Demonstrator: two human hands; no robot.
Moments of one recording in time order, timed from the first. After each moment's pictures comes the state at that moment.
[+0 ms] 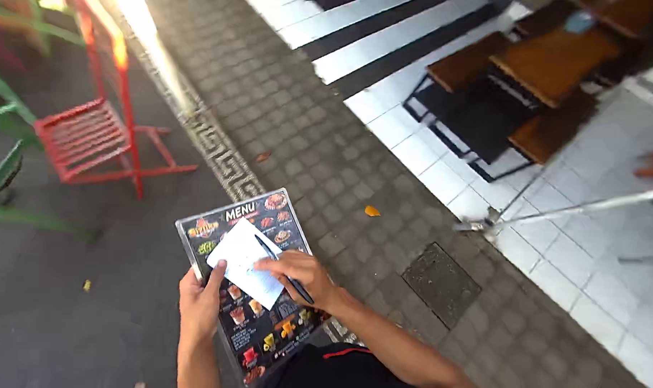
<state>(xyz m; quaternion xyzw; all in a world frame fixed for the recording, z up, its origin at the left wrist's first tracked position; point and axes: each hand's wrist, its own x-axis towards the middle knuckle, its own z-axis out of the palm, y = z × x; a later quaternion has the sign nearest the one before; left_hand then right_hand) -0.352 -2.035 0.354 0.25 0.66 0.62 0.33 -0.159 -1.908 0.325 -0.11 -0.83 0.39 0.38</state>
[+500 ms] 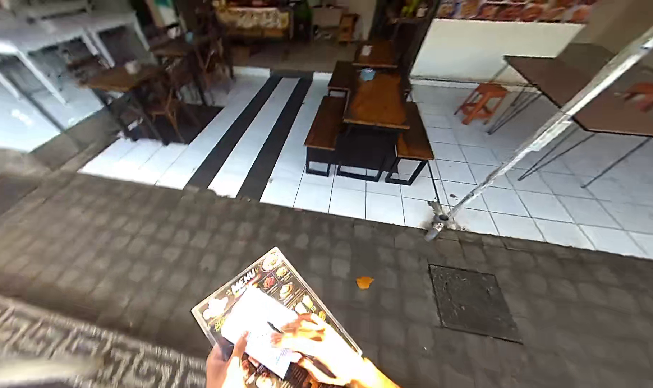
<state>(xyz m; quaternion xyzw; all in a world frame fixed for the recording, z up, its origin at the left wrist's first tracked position) -0.463 -1.385 0.325 0.32 0.61 0.52 0.51 -0.240 -1.398 0.304 -0.34 -0.80 0.23 0.43</state>
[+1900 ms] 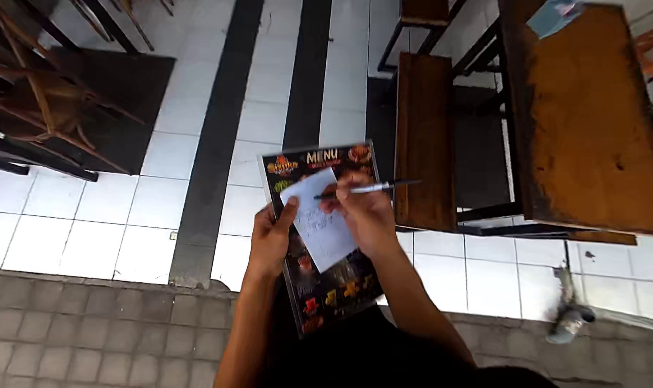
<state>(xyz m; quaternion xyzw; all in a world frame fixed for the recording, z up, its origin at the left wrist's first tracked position) -0.256 0.455 0.243 0.46 0.44 0.35 0.69 -0.075 0.398 0.243 -0.45 -0.42 0.44 0.65</state>
